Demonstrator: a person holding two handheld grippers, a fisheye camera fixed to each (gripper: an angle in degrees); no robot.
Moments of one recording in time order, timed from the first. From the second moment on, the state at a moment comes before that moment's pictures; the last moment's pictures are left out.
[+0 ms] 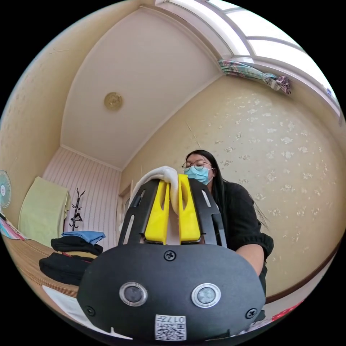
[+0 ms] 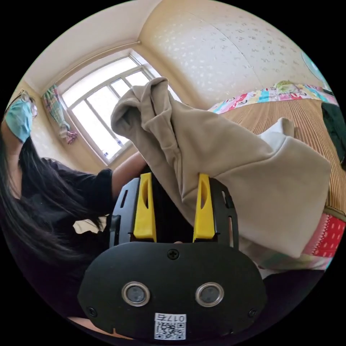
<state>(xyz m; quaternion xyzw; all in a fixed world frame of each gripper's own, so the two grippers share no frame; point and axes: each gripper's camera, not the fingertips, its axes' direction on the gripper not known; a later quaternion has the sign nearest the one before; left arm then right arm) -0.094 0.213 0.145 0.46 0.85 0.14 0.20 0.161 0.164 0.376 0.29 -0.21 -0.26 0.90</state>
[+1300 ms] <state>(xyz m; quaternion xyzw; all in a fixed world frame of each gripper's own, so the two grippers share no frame) 0.123 0.236 0.023 0.24 0.82 0.20 0.47 -0.007 0.433 0.061 0.82 0.29 -0.05 0.49</state>
